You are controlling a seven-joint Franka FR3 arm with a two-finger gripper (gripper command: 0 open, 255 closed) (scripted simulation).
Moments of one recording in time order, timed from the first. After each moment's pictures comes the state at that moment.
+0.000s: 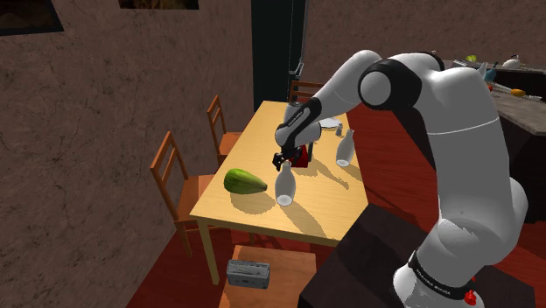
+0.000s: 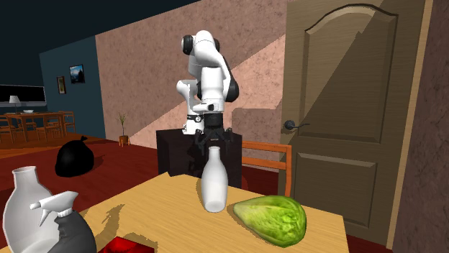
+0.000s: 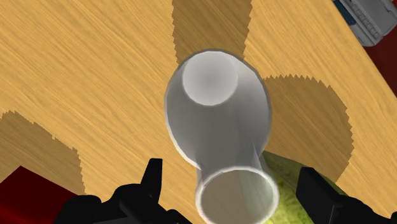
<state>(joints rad) -0.14 0.60 -0.09 -1.92 0.10 2.63 -0.03</state>
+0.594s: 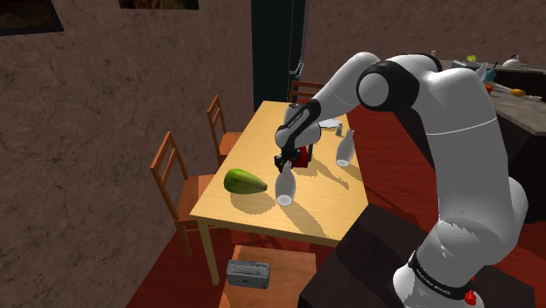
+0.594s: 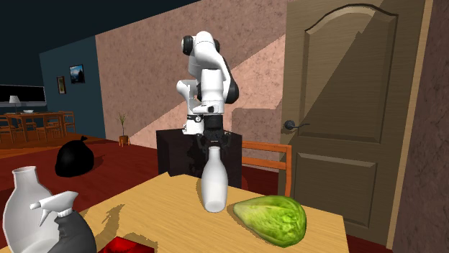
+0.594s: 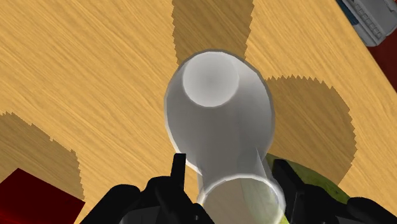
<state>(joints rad) -0.14 0.61 -0.09 -1.91 0.11 2.64 -0.04</state>
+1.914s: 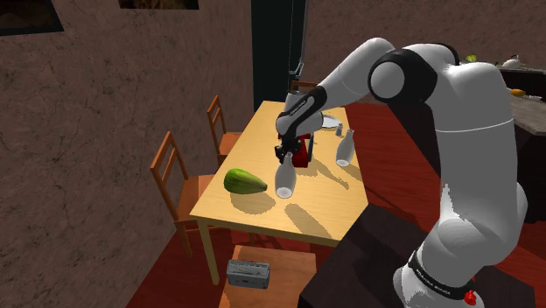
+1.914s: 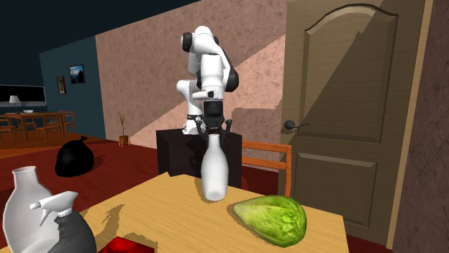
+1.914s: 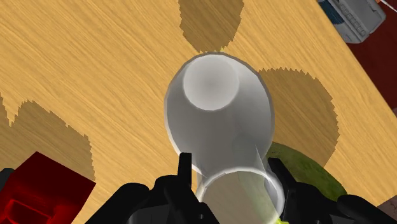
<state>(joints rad) -0.13 0.51 -0.11 -1.92 0.09 2.55 -0.02</state>
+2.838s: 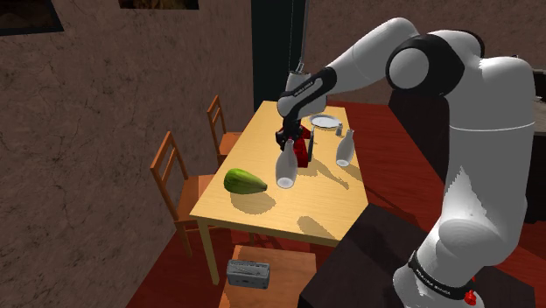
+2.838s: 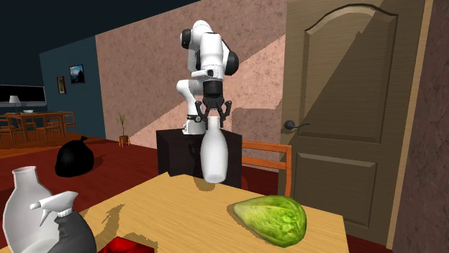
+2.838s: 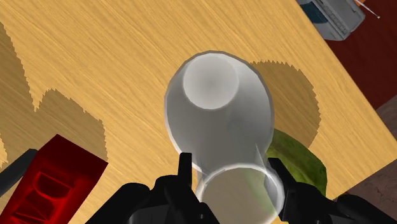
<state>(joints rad) -0.12 0.38 -0.12 -1.91 0.07 2.41 -0.01</state>
